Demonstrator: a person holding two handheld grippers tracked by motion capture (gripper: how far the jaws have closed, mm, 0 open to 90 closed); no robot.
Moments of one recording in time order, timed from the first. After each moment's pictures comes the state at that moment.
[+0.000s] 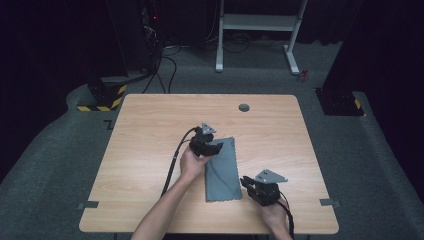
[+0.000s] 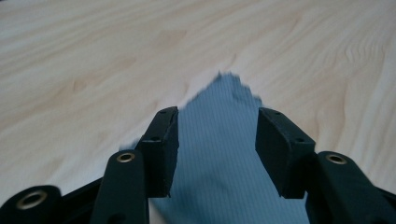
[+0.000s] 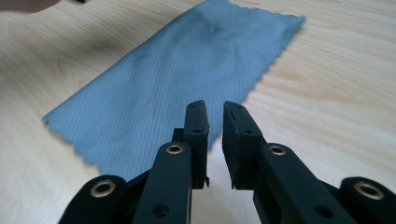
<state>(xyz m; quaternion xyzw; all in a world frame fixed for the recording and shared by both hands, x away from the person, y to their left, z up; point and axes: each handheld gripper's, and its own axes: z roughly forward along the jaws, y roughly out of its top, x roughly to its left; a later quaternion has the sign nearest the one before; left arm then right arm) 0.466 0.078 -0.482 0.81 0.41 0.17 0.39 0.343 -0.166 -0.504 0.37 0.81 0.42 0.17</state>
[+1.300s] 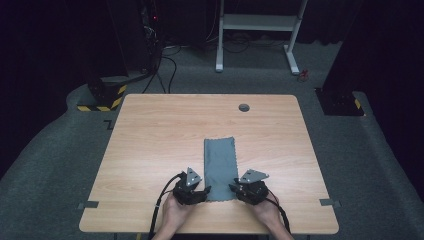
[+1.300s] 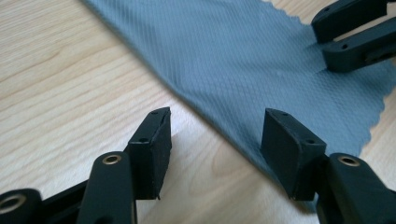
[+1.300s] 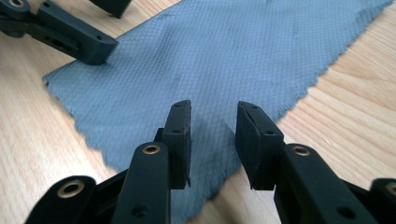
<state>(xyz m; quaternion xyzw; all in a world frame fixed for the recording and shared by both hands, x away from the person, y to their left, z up) 0.333 0.108 -0.523 0.82 0.39 0.18 0.37 0.353 -0.141 -0.522 0.30 0.86 0.38 0.15</state>
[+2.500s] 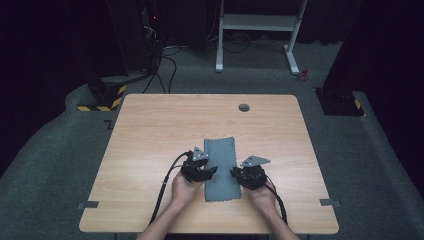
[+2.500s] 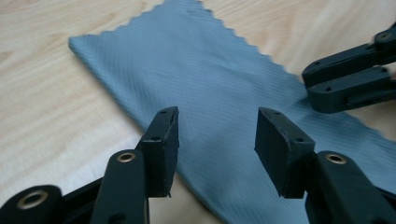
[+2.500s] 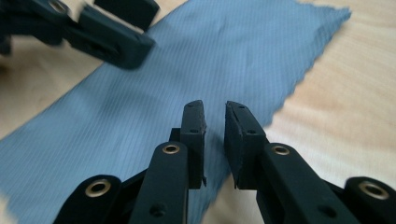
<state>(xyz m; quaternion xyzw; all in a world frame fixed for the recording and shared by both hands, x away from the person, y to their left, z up) 0.411 0.091 -0.510 0.82 0.40 0.14 0.39 0.396 -0.137 -0.519 0.36 0.84 0.39 0.13</state>
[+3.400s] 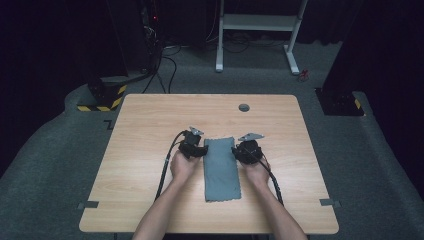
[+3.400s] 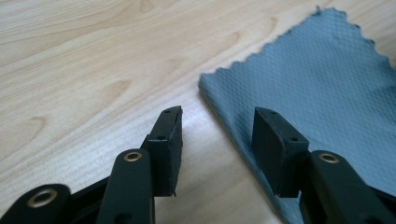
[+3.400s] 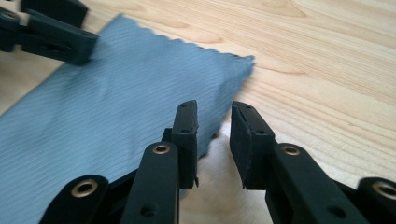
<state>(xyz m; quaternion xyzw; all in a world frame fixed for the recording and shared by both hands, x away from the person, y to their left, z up) 0.490 0.107 -0.513 0.79 0.49 0.18 0.32 0.476 -0.127 -0.514 0.43 0.81 0.35 0.17</state>
